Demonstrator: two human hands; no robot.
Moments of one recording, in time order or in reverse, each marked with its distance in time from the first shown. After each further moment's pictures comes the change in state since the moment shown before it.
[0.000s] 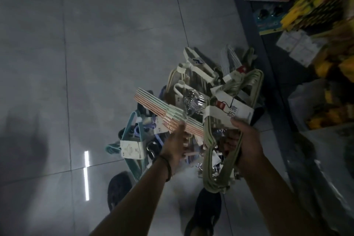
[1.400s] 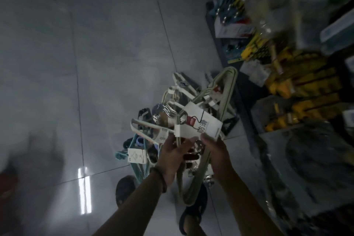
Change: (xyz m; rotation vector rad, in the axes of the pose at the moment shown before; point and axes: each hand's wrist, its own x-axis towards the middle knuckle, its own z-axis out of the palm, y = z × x) left_hand -0.216 0.092 0.021 -0.226 -0.173 0.167; right_hand -0.177 -0.038 0.019 -0.338 -0.214 -0.326
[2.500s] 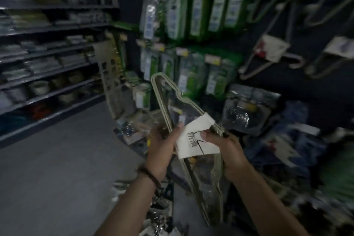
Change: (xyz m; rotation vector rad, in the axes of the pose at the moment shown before) left_hand -0.487 0.179 0.208 0.322 -0.555 0.604; right_hand -0.551 -0.264 -0.049 0.256 0.535 -0.597
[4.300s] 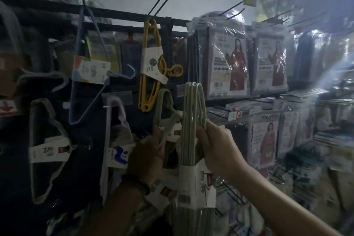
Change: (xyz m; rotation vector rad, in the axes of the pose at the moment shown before) left_hand -0.304 -0.091 0.927 0.603 -0.786 1.125; right_hand -0.321 -0.280 -0.831 -0.978 0.986 -0.725
